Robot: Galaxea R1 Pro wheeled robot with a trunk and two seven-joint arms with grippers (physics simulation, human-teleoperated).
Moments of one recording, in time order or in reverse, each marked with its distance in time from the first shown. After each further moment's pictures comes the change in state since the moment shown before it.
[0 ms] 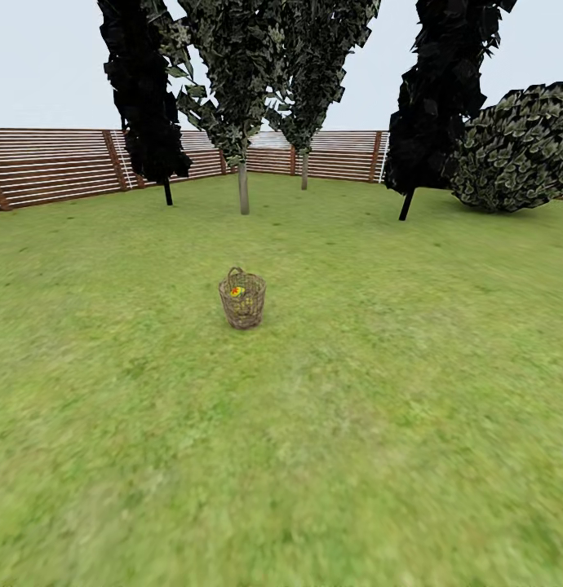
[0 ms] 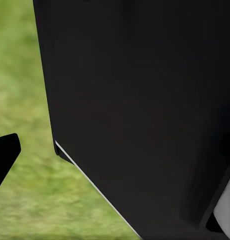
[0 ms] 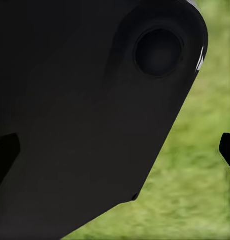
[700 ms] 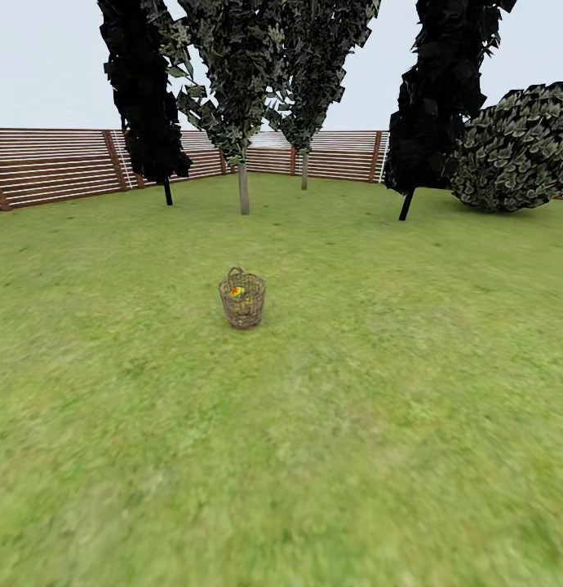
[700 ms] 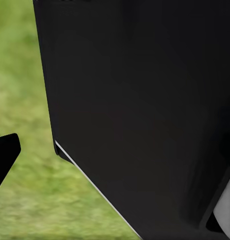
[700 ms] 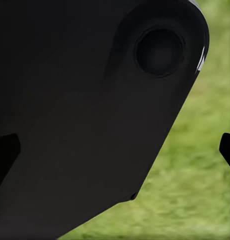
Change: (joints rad) left arm 0.000 0.000 0.000 0.000 0.000 0.000 0.000; right arm 0.000 0.001 0.005 0.002 0.009 0.001 -0.001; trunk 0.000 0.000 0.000
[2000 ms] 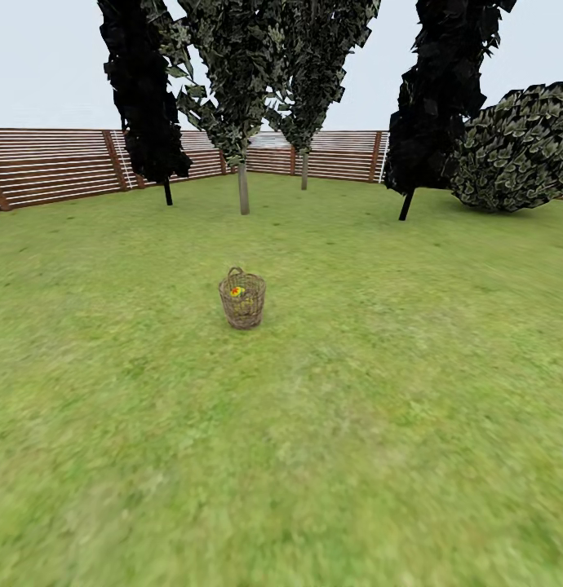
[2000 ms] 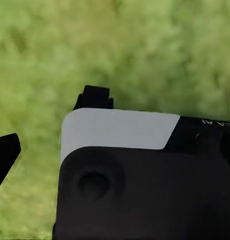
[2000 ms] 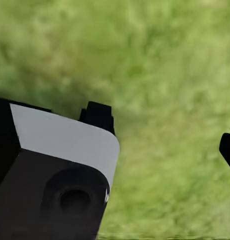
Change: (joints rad) left arm -0.269 0.024 0.026 -0.175 0.113 0.284 0.023; right arm -0.220 -0.002 -0.007 -0.226 -0.018 0.321 -0.021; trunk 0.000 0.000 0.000
